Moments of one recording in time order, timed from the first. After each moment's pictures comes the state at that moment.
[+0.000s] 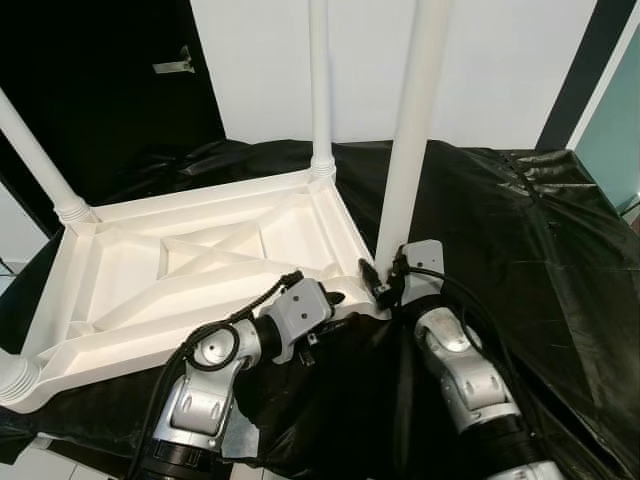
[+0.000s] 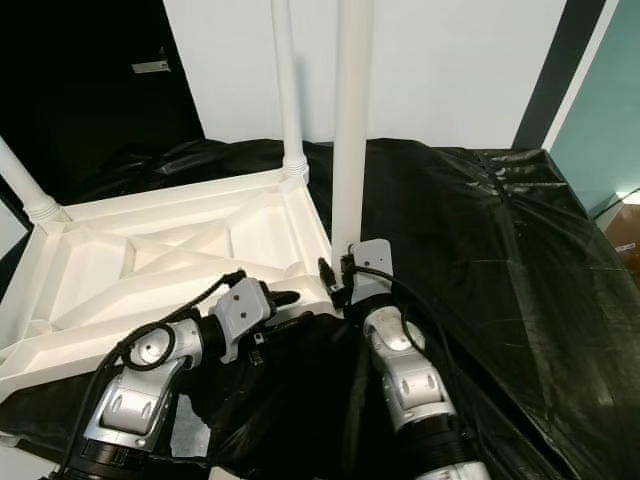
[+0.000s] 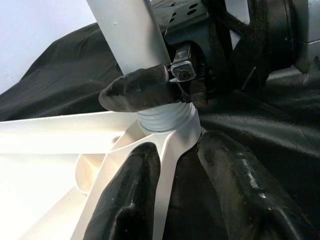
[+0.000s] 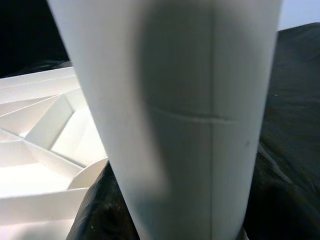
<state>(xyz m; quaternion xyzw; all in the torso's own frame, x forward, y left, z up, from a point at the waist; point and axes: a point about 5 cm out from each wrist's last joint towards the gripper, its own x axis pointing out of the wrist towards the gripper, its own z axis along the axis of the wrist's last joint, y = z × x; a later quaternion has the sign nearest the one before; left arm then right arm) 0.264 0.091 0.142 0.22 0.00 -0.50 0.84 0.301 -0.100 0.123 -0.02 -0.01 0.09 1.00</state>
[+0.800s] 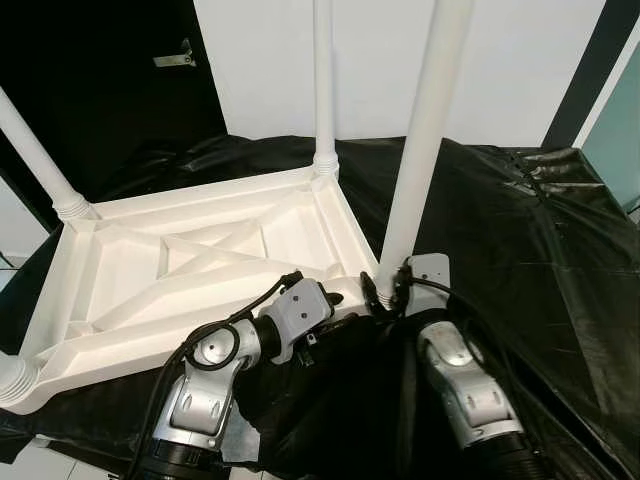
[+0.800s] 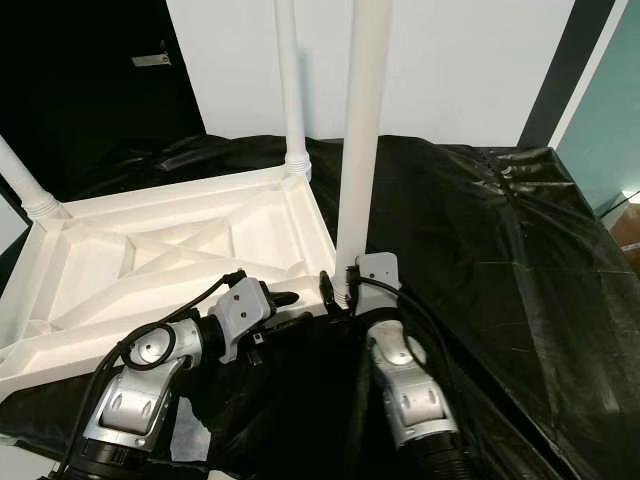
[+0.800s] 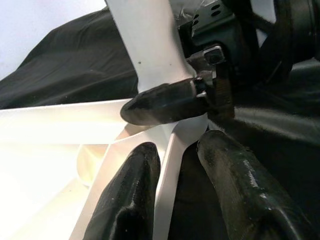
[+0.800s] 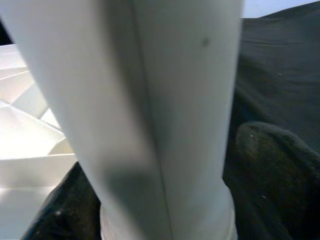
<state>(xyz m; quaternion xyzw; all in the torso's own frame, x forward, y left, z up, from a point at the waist) 0.265 0.092 0.141 0.22 0.00 -0.49 0.84 0.293 -0.115 0.116 -0.04 0.01 0.14 0.99</state>
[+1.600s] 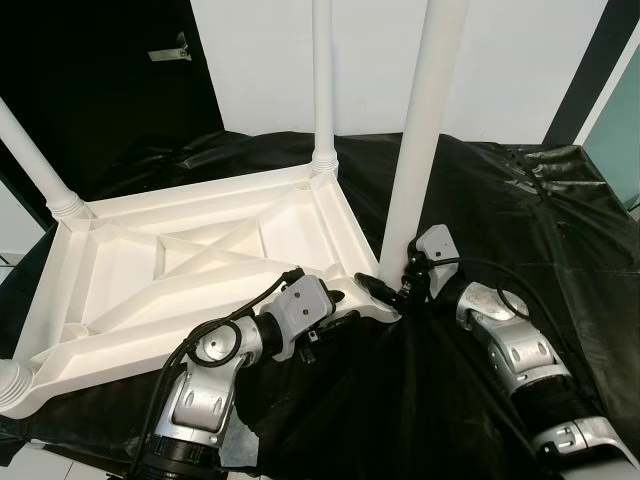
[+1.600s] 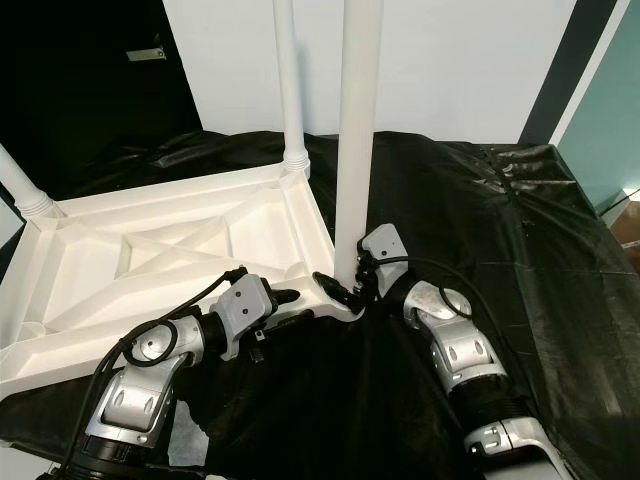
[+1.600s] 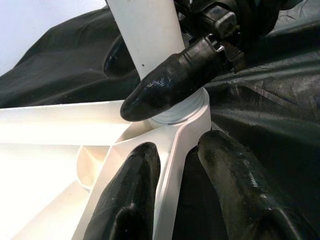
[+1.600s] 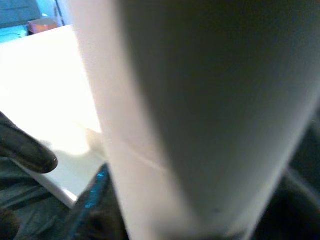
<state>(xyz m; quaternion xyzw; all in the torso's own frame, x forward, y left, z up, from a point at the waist) 0.265 0.090 0.144 0.22 0.00 -0.49 0.84 0.318 -0.132 0.137 -0.14 0.00 0.40 0.91</state>
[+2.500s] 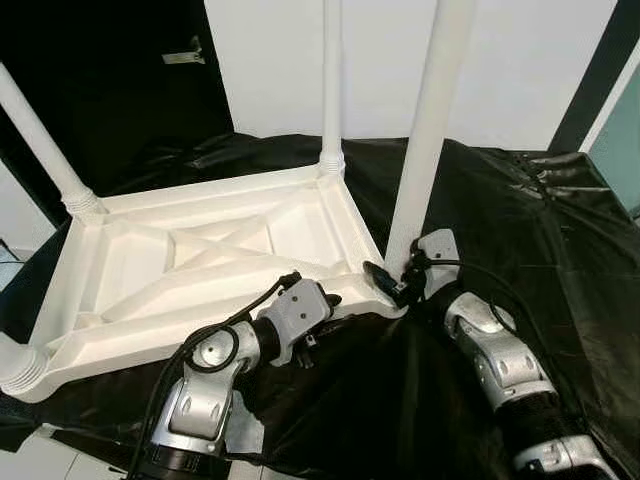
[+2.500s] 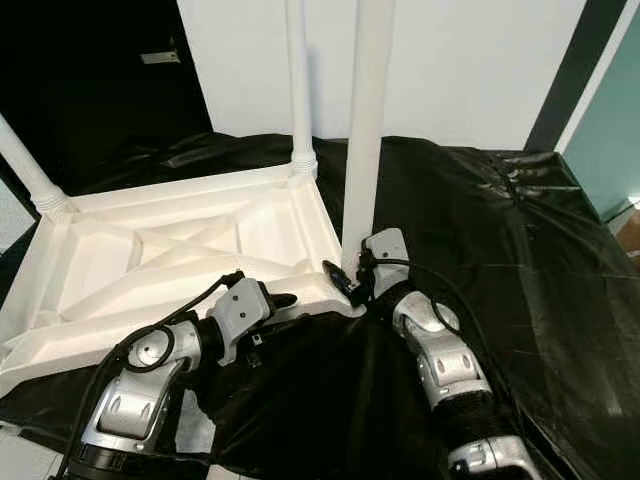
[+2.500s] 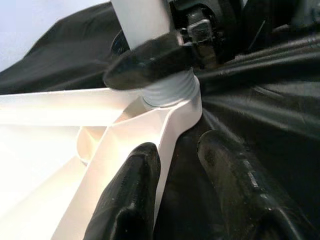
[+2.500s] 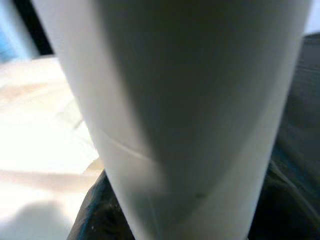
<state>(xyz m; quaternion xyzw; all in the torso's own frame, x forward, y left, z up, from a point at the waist) 0.260 0.094 0.140 0.21 0.02 -0.49 0.85 0.306 -0.119 0.129 -0.04 -0.01 0.17 0.98</state>
